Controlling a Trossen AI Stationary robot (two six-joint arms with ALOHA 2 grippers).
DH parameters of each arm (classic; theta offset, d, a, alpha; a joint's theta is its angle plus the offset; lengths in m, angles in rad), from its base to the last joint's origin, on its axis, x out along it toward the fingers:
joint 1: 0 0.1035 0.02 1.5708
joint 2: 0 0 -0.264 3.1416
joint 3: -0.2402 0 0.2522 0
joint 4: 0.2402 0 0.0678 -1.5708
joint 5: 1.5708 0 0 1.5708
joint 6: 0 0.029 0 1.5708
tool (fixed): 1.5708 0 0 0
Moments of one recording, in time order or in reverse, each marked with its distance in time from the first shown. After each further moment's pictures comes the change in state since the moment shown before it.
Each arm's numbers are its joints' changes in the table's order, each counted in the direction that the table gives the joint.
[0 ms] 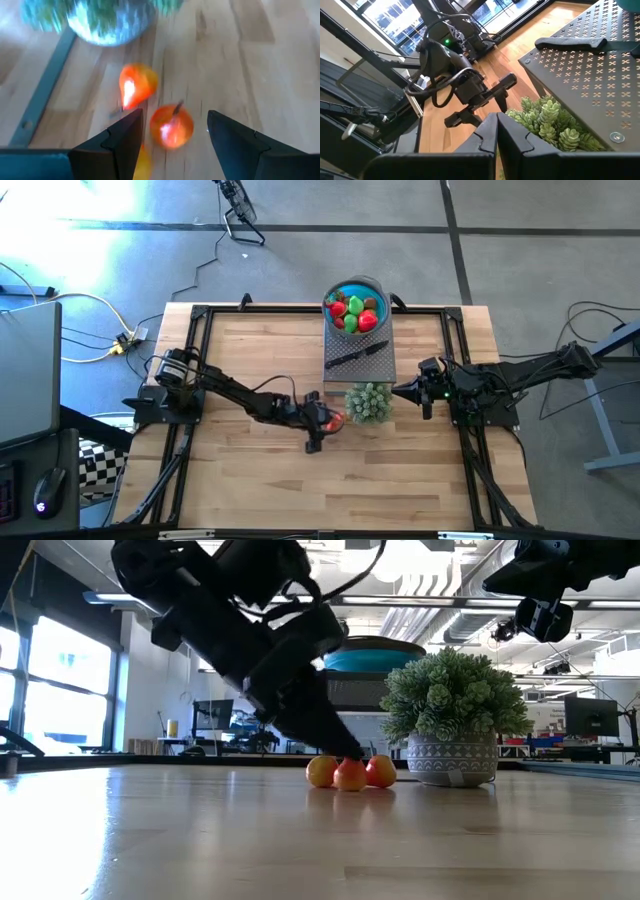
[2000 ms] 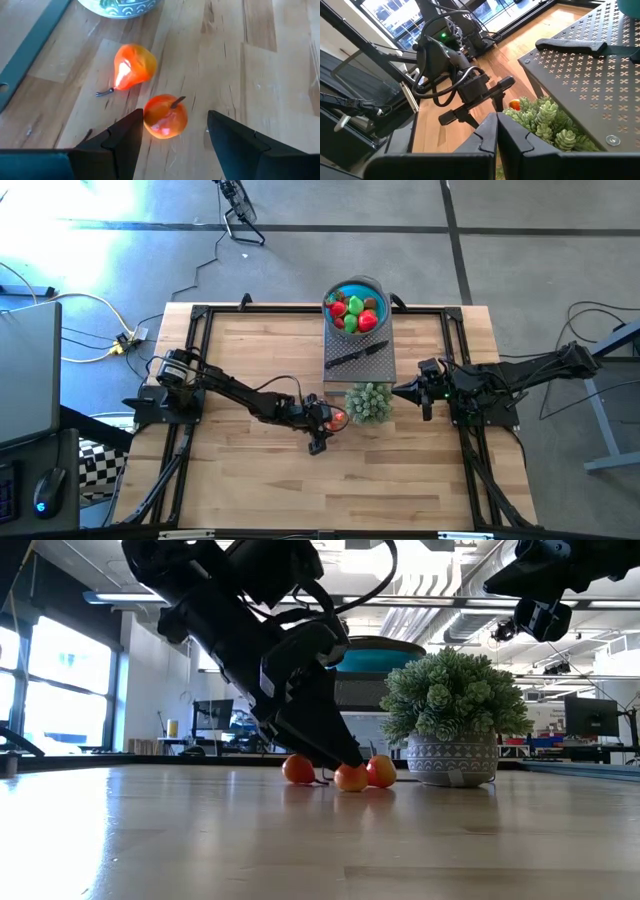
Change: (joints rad) left arm -0.001 -0.011 -0.066 0.146 0.034 -0.213; right arm 0.000 0.000 0.000 0.008 -0.004 -0.053
